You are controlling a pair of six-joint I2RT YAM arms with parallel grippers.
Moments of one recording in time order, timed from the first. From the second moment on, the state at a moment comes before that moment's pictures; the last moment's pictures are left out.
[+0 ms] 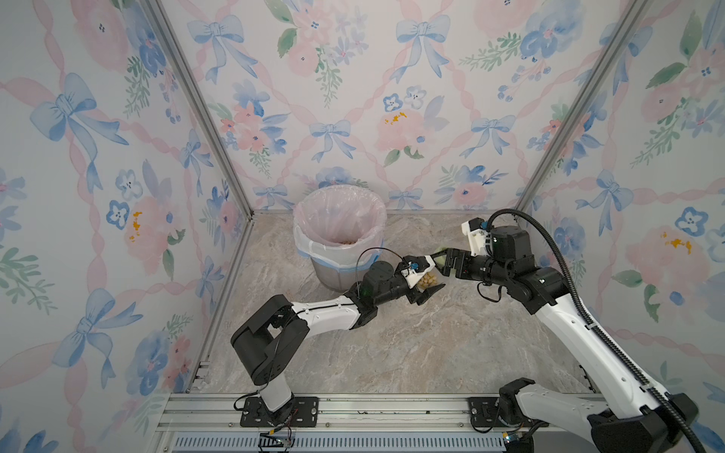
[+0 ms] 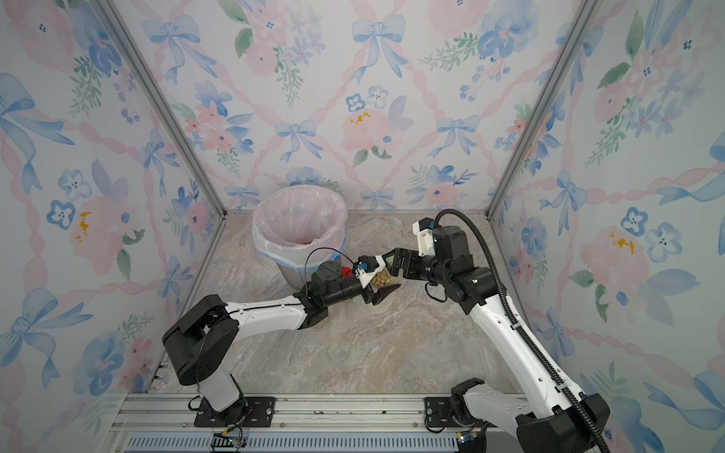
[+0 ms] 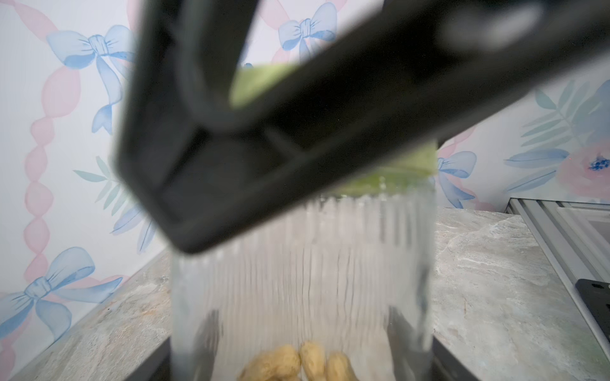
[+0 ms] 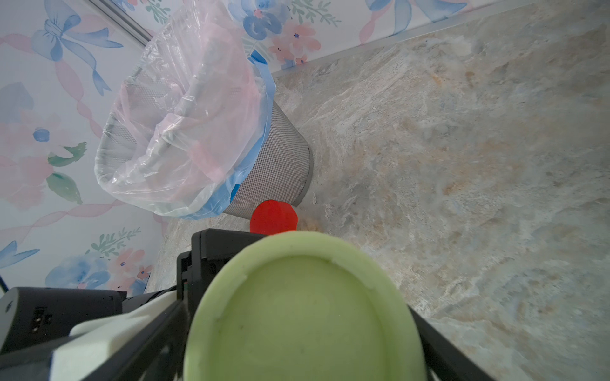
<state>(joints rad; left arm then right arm) -0.86 1.70 0.93 0.70 0.27 0.19 0.39 1.14 1.19 -0.65 -0.30 0.48</state>
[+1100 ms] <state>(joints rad) -0.88 1.54 0.81 0.65 0.12 0.29 0.18 1.26 1.56 -0.93 -0.44 0.46</state>
